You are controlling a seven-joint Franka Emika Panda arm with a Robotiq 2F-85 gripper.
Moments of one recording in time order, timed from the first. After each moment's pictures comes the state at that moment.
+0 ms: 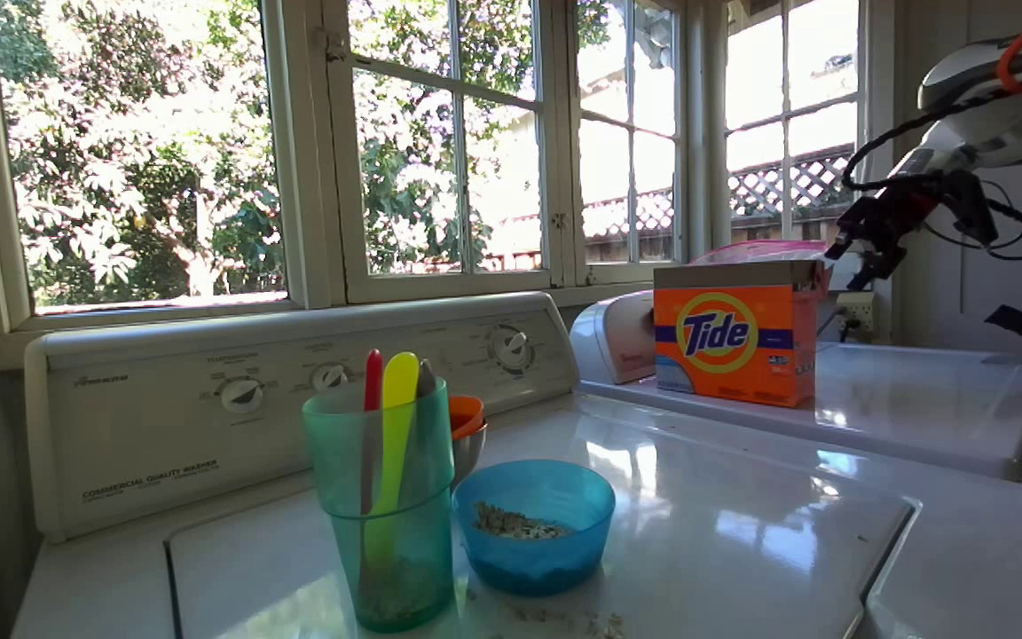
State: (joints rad) arm -0.96 1.04 0.27 -0.45 0.48 1.43 -0.48
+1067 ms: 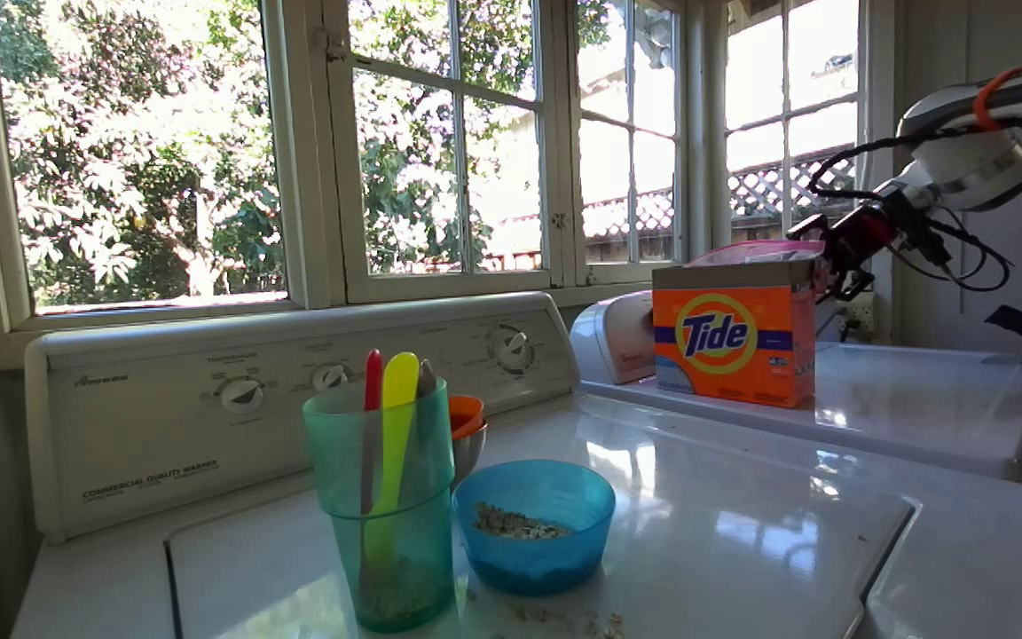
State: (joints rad) arm -0.93 1.12 0.31 -0.45 0.64 1.60 -0.04
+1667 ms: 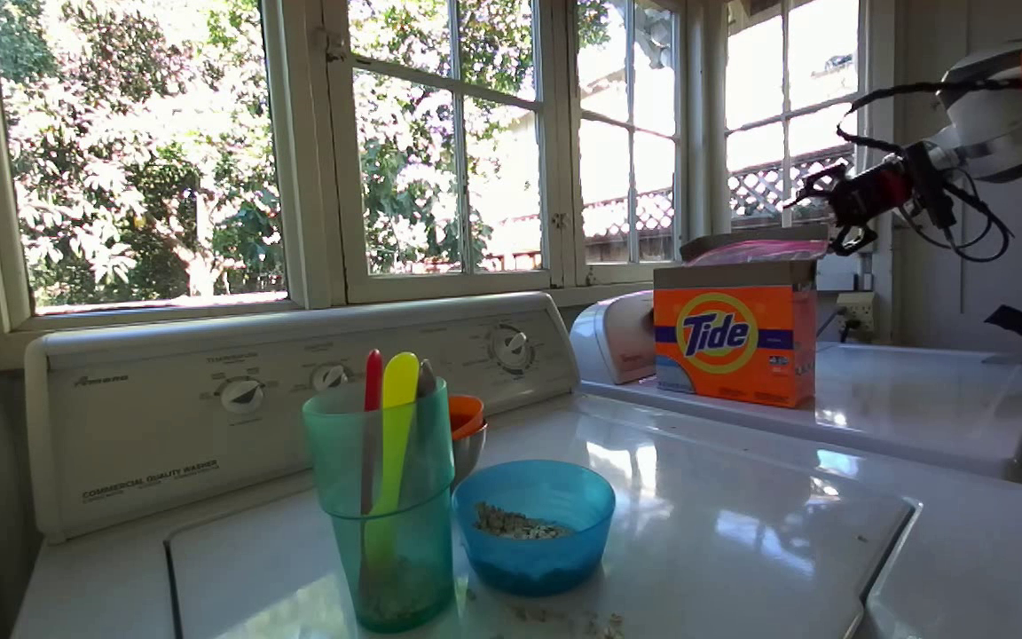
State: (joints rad) arm -0.98 1.08 0.36 -0.43 0.81 1.62 -0.03
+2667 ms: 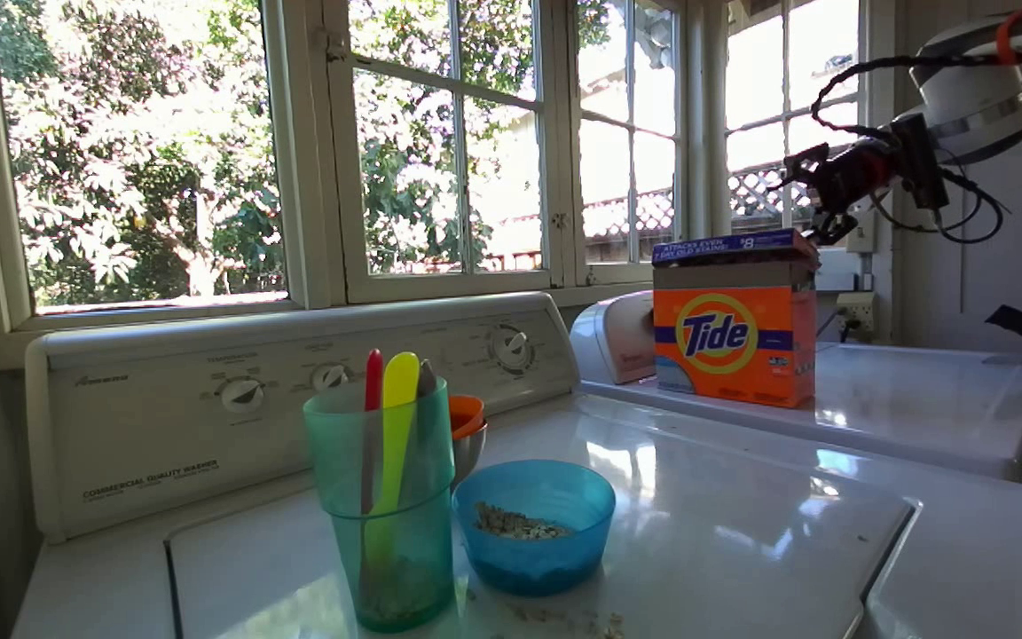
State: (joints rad) arm -0.91 1.03 0.30 -0.43 0.85 1.30 -0.07
